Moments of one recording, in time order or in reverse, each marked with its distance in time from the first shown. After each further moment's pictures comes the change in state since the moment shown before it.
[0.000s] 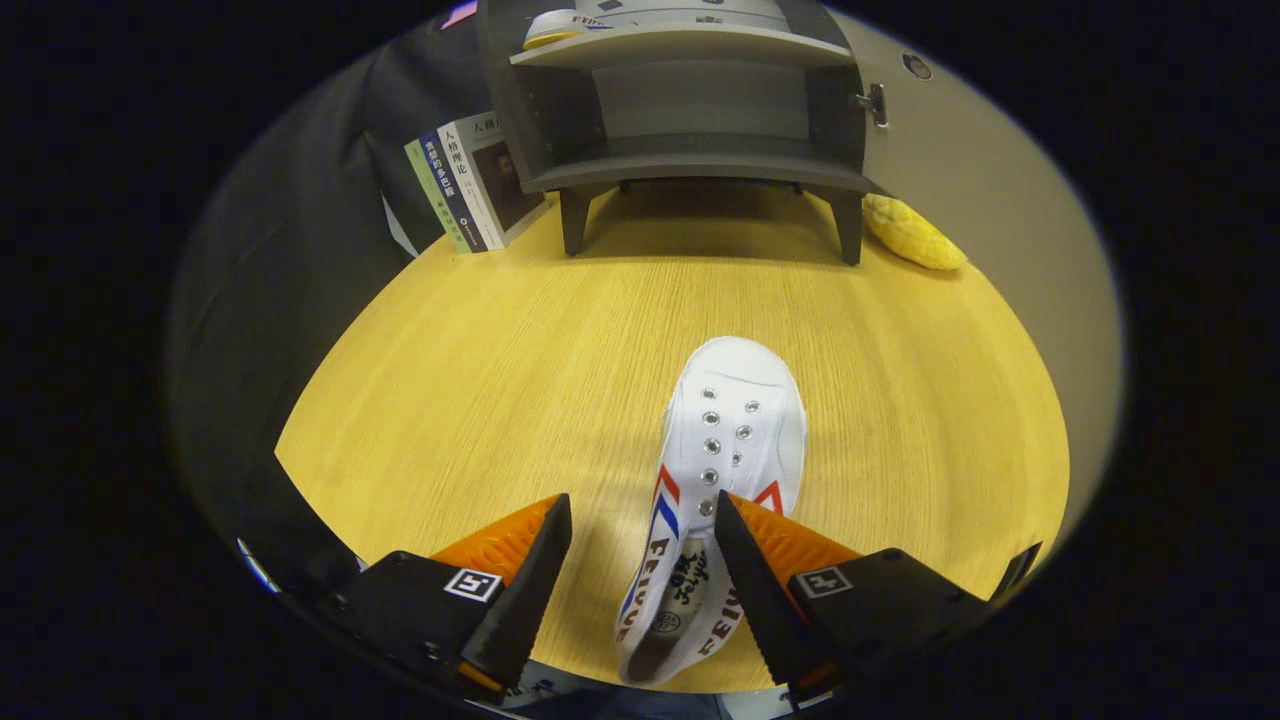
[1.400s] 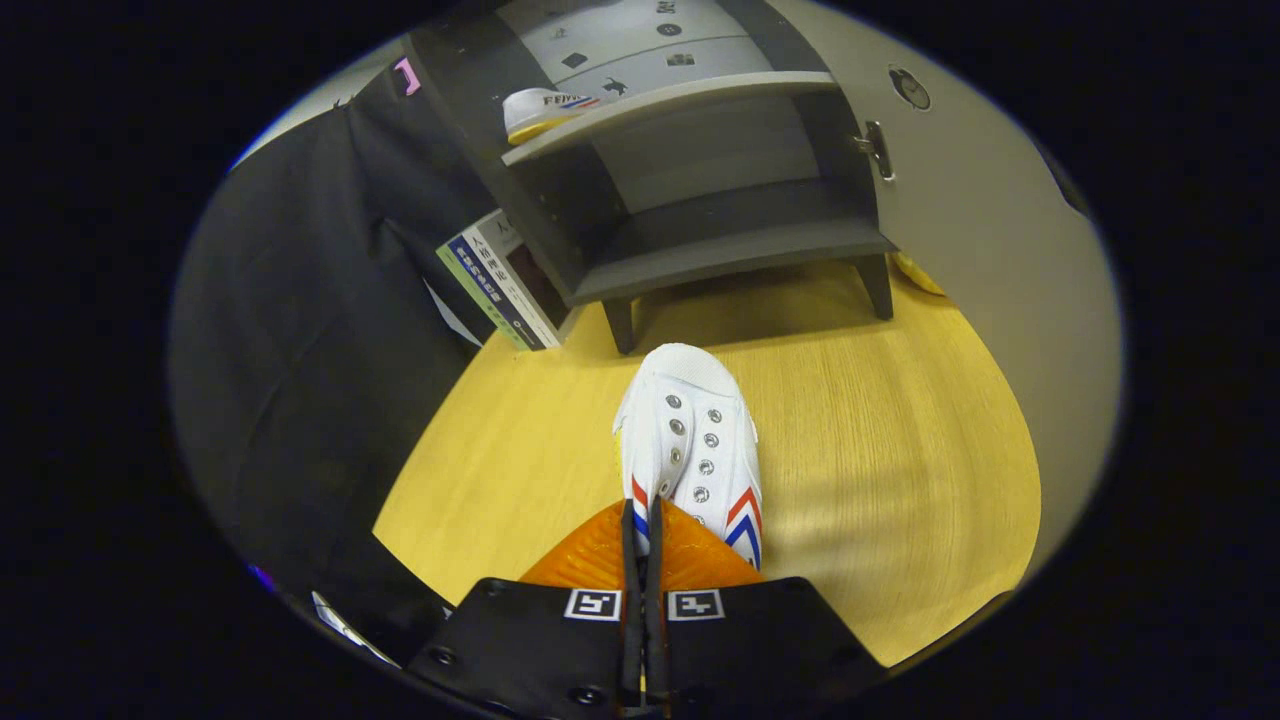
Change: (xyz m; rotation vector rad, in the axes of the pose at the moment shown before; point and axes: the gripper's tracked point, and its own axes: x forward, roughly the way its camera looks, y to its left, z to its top) arm -0.057 0.026 0.105 0.173 -0.182 0.248
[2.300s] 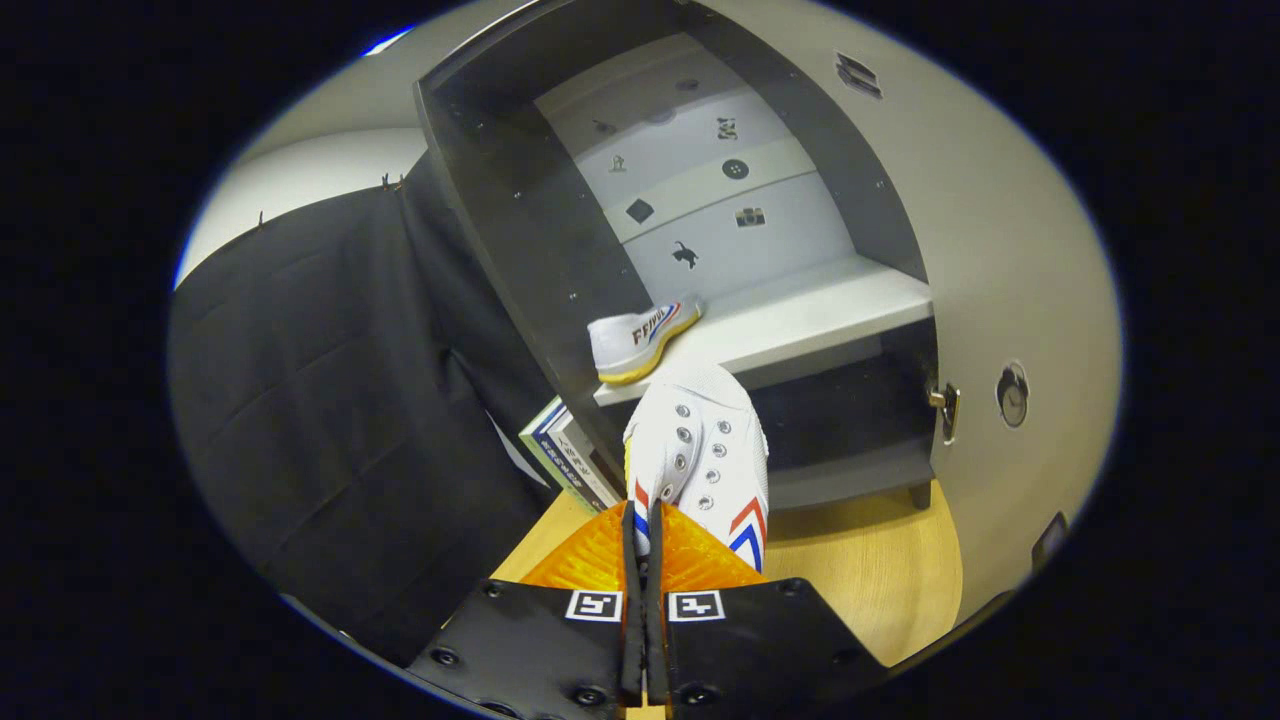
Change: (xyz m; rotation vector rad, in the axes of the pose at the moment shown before) arm -0.054 0.058 0.206 -0.080 -0.393 0.115
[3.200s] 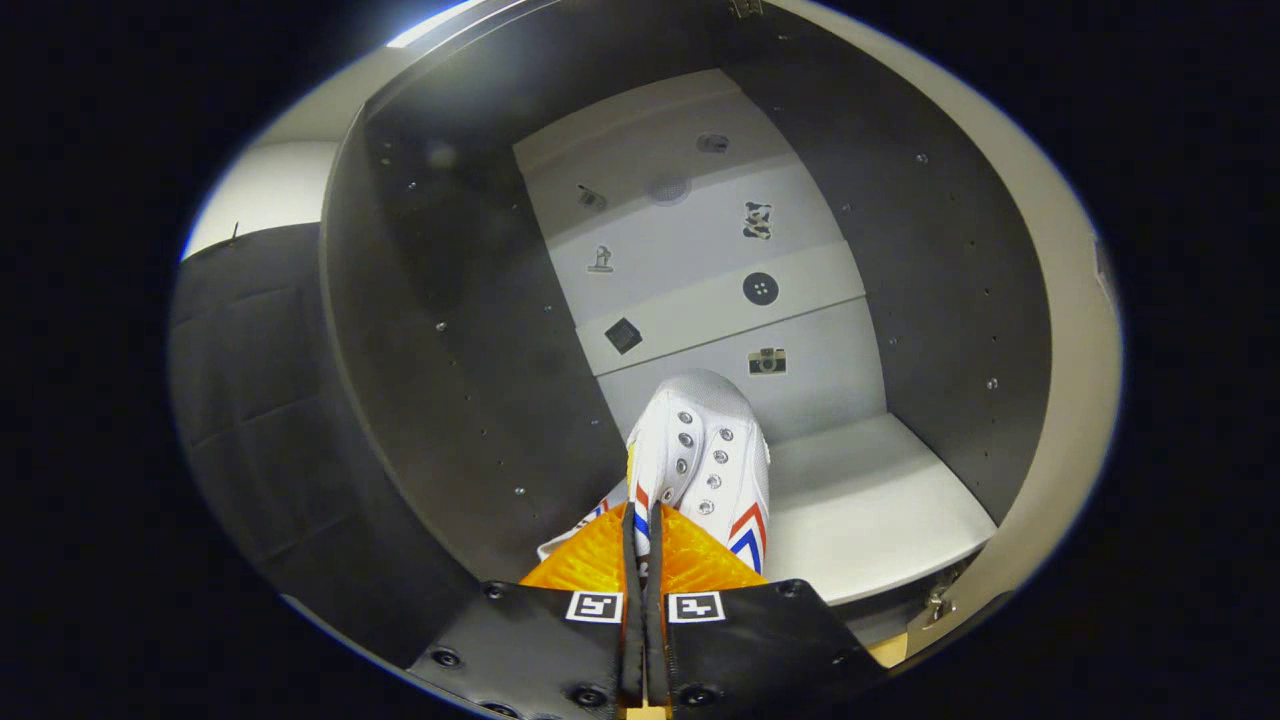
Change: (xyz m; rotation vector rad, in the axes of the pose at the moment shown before) arm 0.120 -0.023 0.165 -0.071 -0.198 -0.113
